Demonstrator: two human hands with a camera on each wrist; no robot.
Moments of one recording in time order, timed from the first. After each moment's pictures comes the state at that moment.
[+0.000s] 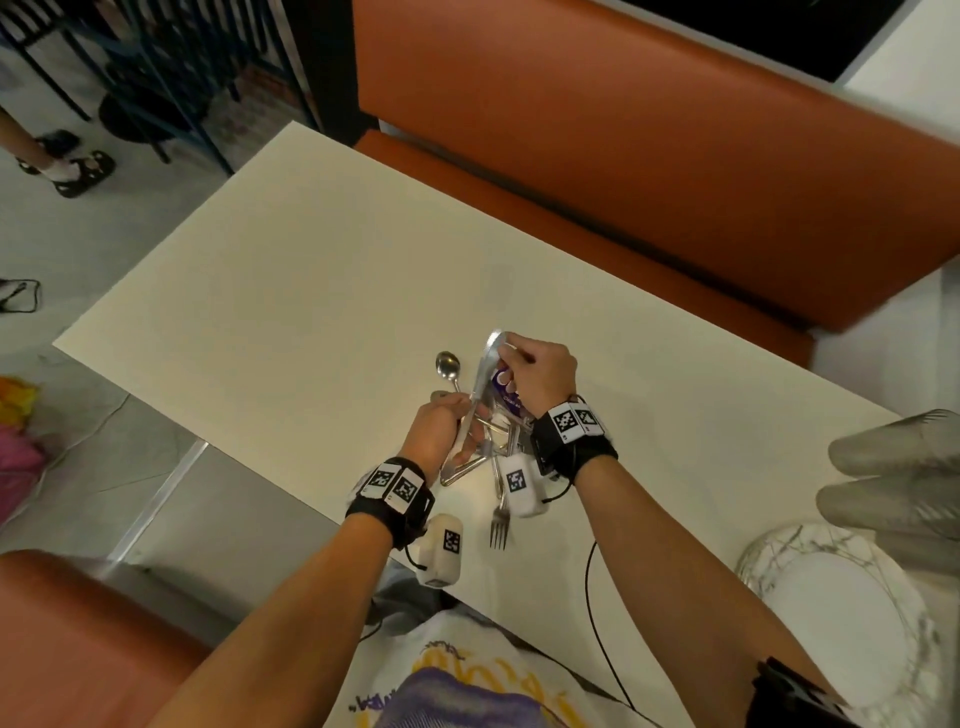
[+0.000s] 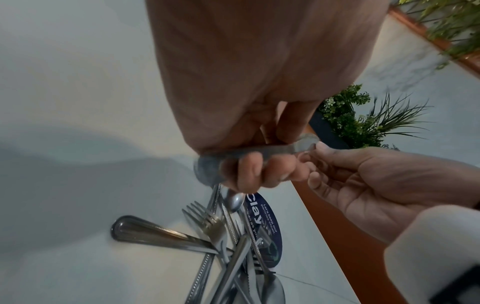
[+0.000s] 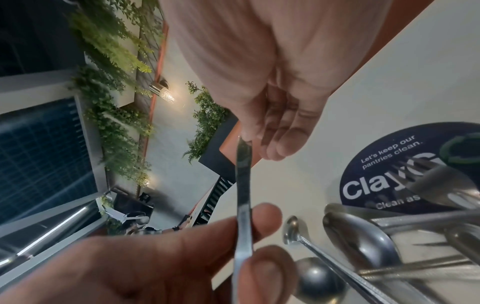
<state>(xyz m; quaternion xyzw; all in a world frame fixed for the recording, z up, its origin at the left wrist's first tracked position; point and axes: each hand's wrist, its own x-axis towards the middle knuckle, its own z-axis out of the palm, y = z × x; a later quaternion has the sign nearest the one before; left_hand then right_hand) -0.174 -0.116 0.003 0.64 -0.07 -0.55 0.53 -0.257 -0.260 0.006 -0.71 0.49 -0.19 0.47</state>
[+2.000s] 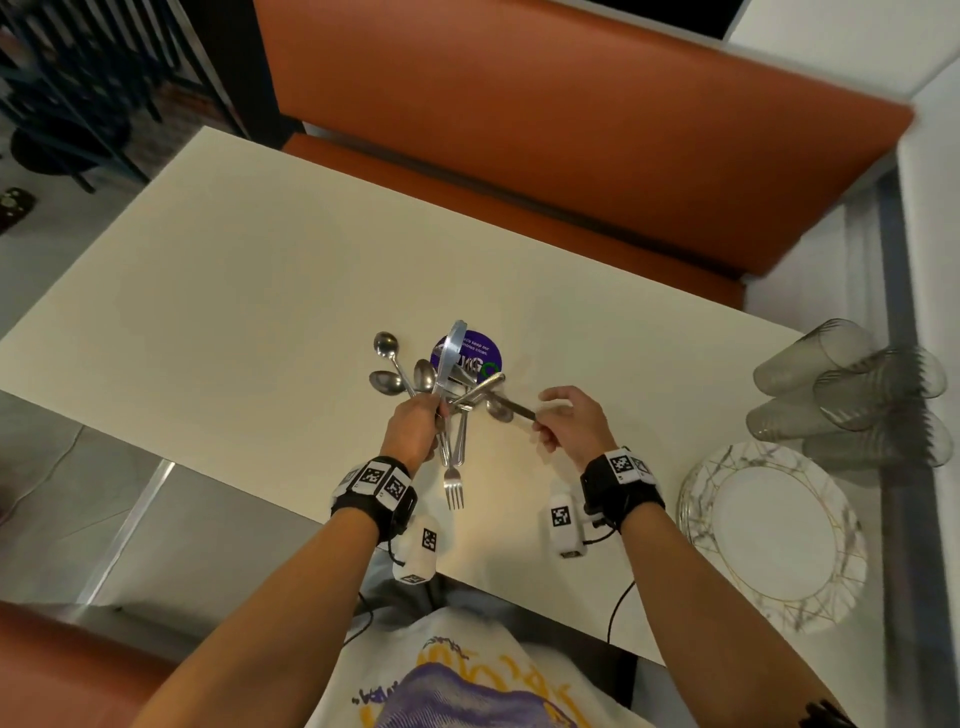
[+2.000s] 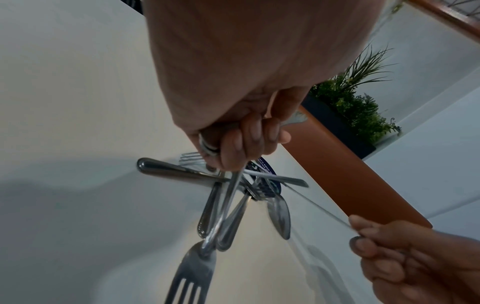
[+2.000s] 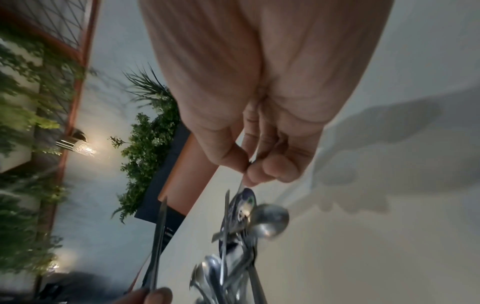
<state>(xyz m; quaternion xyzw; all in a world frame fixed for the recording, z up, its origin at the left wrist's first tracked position) -0.229 -0.117 -0.031 0.73 -0.12 -0.51 0.43 -0.435 -0.234 -0.021 -0.54 0.58 -0.13 0.59</state>
